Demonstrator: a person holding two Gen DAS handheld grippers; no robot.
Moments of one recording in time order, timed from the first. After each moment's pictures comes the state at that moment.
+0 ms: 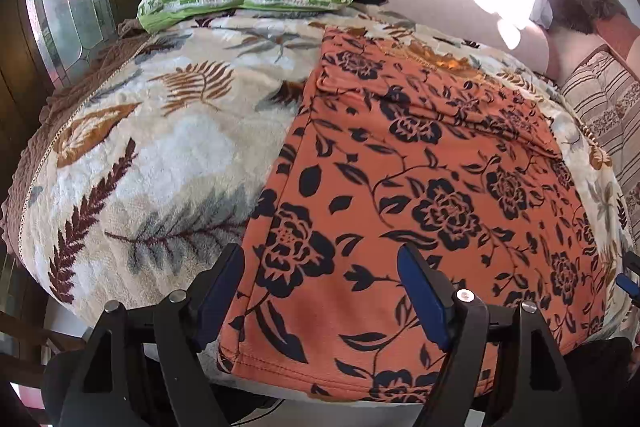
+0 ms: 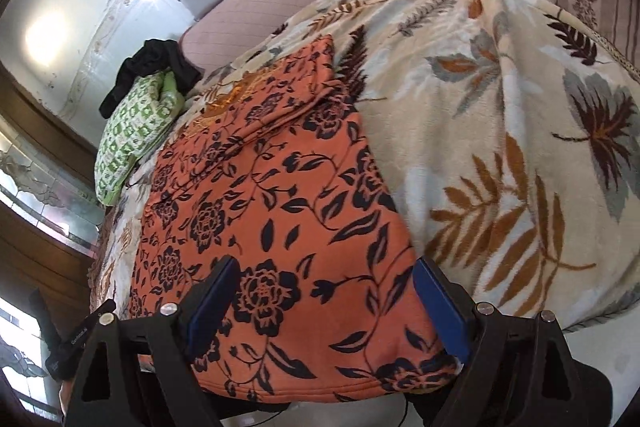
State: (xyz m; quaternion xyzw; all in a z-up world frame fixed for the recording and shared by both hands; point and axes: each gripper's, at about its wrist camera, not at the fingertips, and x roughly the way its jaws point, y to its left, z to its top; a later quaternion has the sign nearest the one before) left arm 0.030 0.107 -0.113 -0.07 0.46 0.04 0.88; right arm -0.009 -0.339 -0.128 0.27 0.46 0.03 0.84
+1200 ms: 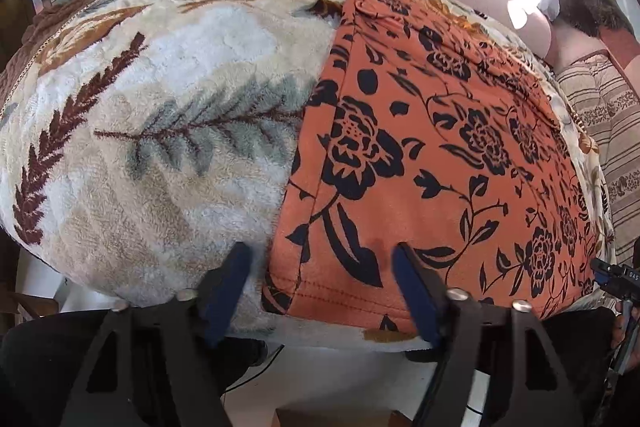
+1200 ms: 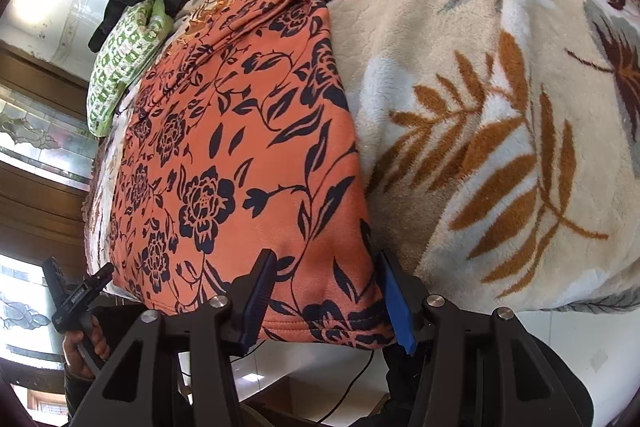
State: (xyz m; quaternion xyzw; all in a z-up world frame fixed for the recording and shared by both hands) left arm -0.001 0.156 -0.167 -0.13 0.53 0.00 0.84; right arm -0.015 -0.351 -0.182 0.25 0.56 0.10 0.78
